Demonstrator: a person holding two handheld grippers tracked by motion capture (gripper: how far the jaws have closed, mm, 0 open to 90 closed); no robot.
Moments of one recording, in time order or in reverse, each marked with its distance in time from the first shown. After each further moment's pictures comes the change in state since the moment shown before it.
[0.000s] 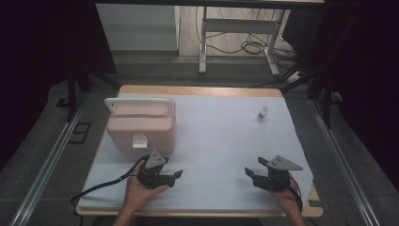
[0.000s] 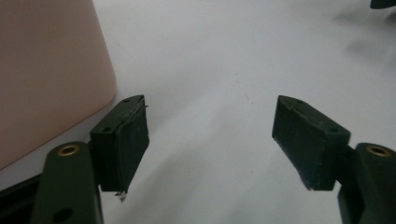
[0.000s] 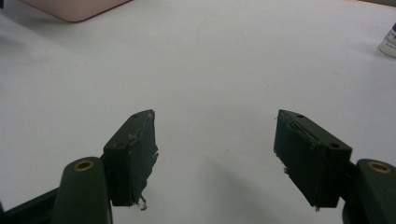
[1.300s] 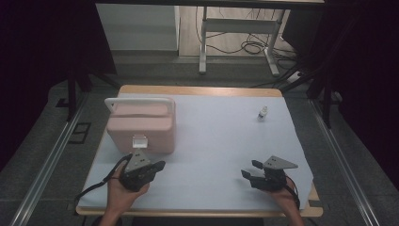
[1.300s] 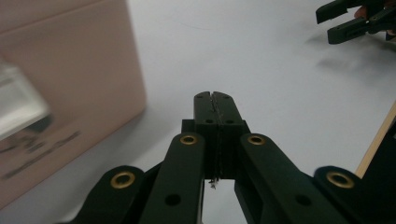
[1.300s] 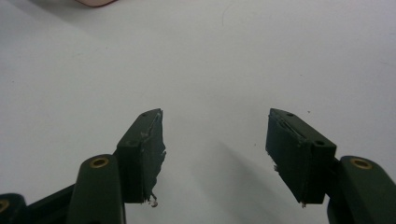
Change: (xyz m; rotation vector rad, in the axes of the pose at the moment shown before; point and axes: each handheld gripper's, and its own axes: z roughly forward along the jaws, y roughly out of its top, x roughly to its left) left arm 0.003 0.012 -0.072 -0.033 0.039 0.040; right arm 0.002 -0.003 0.010 0.050 0.086 -0.004
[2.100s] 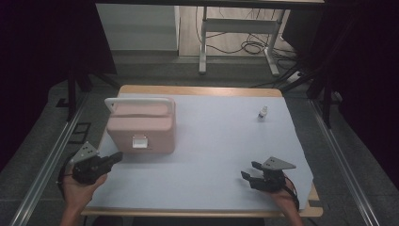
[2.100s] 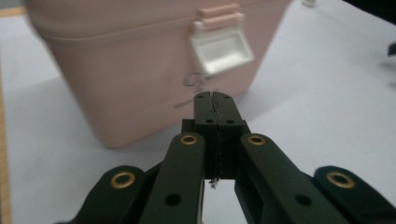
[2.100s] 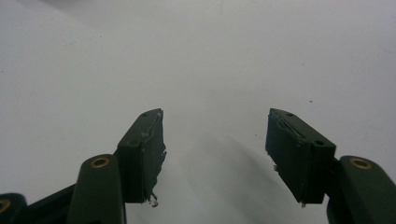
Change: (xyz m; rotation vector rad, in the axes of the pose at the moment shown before) left arm 0.094 -0.038 -0.055 -0.038 0.126 -0.195; right arm 0.001 -0.003 0.003 0.028 -0.005 -0.001
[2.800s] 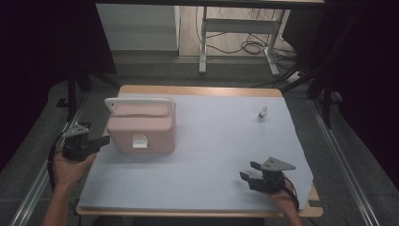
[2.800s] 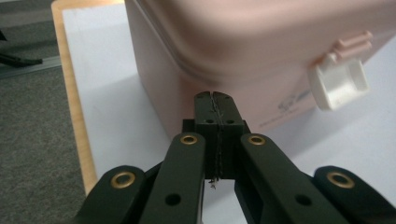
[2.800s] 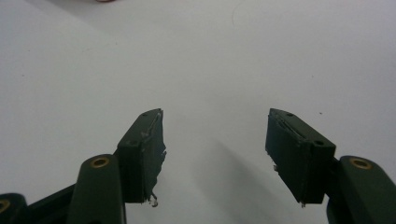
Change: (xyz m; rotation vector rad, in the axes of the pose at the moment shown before) left arm 0.060 0.031 0.010 0.061 0.072 -0.040; right arm 0.008 0.005 -0.005 -0.019 0.015 -0.027
